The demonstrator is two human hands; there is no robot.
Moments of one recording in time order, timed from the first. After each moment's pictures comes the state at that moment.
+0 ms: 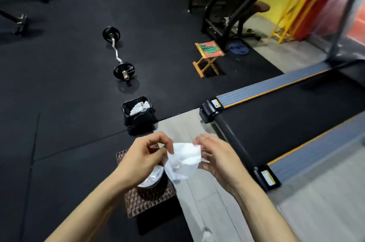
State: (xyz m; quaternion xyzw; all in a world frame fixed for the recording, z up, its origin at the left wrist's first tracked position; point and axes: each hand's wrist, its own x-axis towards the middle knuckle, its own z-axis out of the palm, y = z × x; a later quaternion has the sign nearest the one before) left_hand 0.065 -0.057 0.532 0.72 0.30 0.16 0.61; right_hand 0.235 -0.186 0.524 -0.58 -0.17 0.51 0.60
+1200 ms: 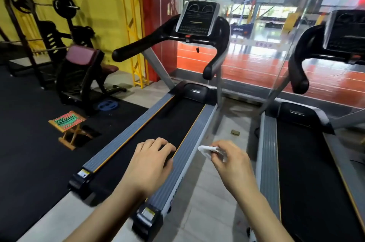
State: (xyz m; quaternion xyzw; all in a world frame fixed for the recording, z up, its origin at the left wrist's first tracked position) left_hand 0.459 -0.498 0.693 0.97 -0.08 0.18 0.11; right_hand 0.504 -0.739 0.695 -0.90 -0.14 -0.19 0.37
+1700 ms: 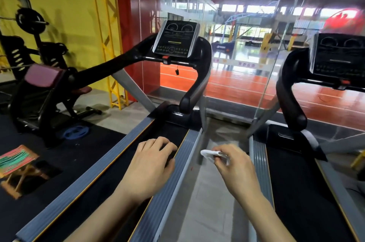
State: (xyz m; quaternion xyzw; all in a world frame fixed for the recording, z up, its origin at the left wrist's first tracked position) left_hand 0.785 -0.552 0.730 0.95 -0.13 0.24 0.13; right_hand 0.818 -0.801 0.723 -0.91 -0.11 -0.22 0.33
